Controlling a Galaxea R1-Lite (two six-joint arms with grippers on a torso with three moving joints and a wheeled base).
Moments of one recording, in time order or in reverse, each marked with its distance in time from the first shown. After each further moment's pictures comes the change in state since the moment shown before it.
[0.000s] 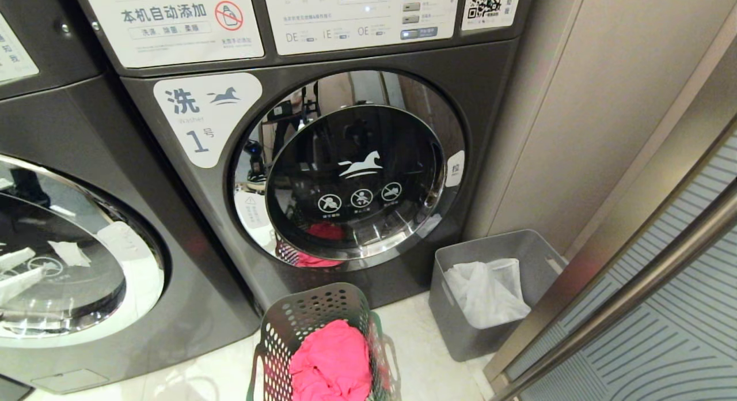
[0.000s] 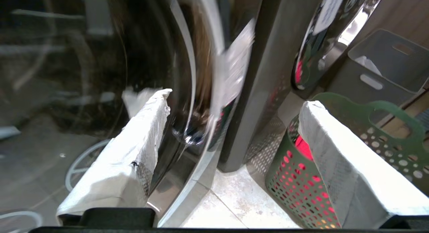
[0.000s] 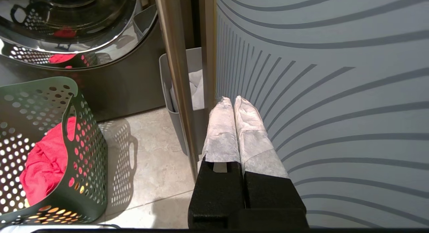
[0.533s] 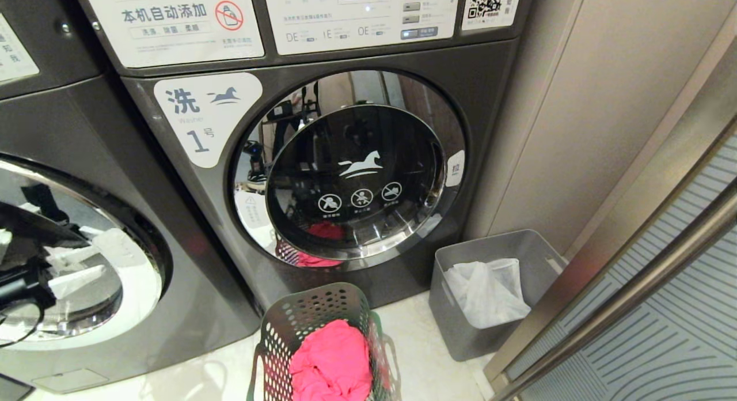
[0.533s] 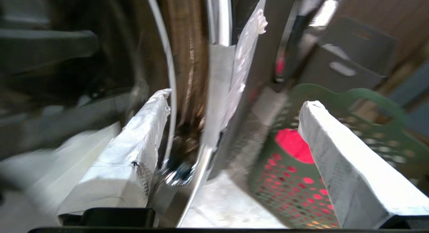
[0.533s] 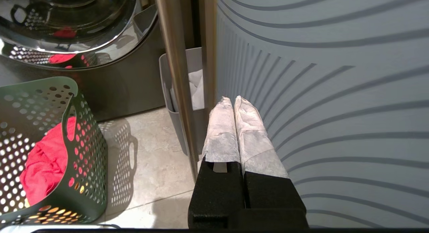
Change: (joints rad) left arm -0.169 0.165 -0.140 0.000 -0.007 0.000; right arm 0.000 0.000 0.000 0.000 0.000 0.000
